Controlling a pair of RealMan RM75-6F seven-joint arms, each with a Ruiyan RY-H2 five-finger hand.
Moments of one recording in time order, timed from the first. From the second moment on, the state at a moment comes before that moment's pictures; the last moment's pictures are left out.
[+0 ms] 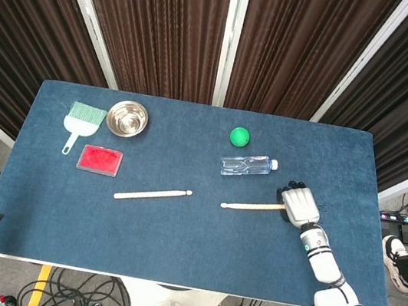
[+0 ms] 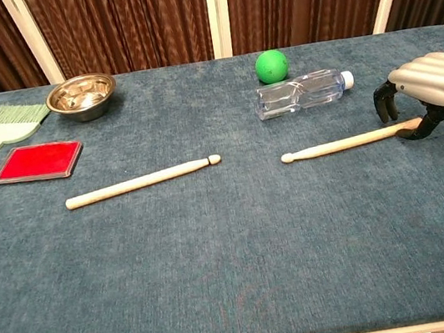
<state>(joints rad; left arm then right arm) -0.04 -1.13 -0.04 -1.66 1.40 1.48 0.14 0.61 -1.70 0.10 -0.85 -1.43 0.91 -0.07</state>
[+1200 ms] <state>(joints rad) -0.04 -1.14 -0.04 -1.61 1.40 1.47 0.09 0.63 -1.73 0.08 -0.82 -1.42 0.91 -0.10</state>
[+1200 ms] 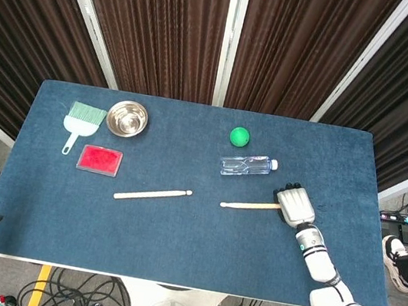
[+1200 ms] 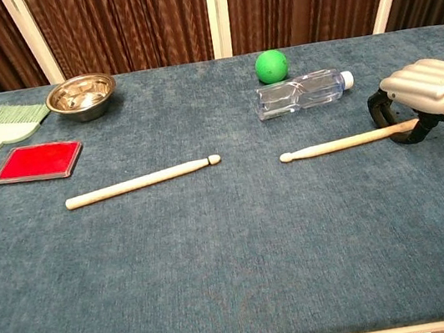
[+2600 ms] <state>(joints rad) -0.62 -1.54 -0.20 -1.54 0.90 0.94 0.52 0.47 -1.24 0.16 -1.43 -1.47 1.29 0.05</state>
